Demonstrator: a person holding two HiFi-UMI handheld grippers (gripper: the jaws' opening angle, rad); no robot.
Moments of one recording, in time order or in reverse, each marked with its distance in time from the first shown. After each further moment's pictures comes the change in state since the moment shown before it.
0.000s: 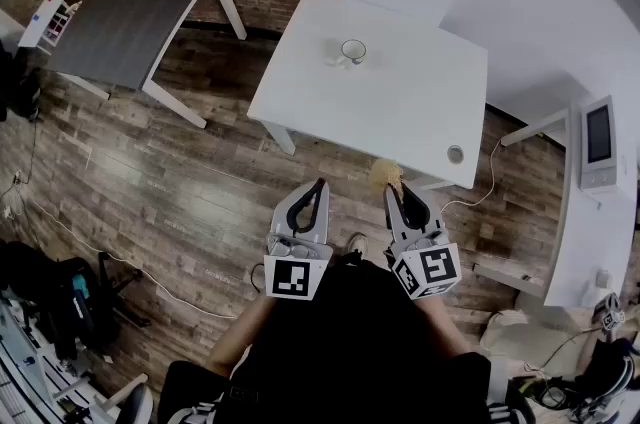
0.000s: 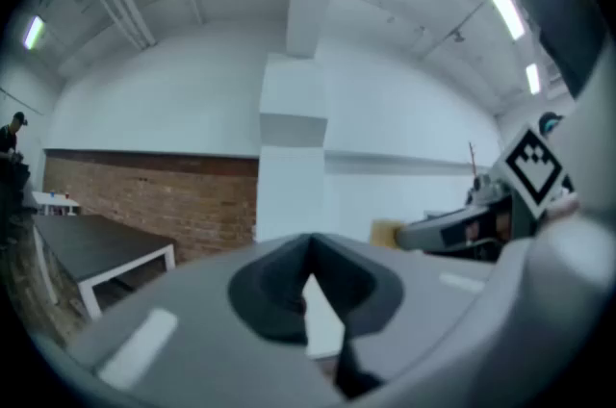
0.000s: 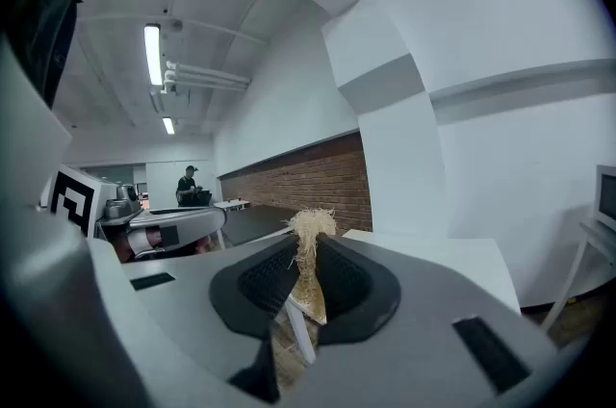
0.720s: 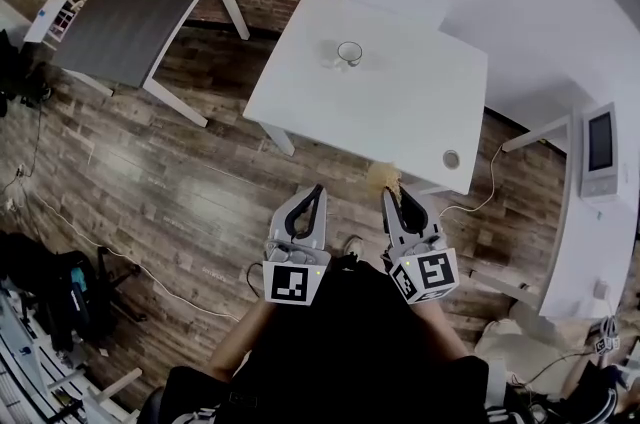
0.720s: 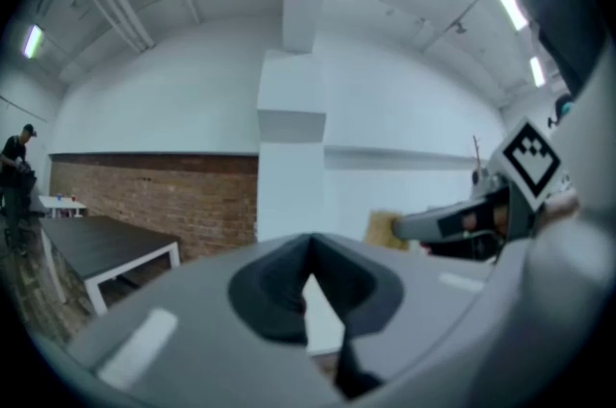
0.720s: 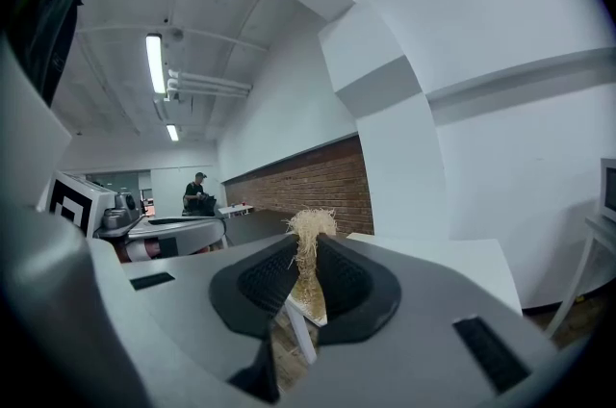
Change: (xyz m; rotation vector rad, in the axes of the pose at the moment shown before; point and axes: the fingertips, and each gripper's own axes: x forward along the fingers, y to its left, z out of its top) left arm 0.007 -0.025 -0.003 0.007 0.010 0.039; right arm -0.011 -0.021 0.003 0.016 -0.025 0.034
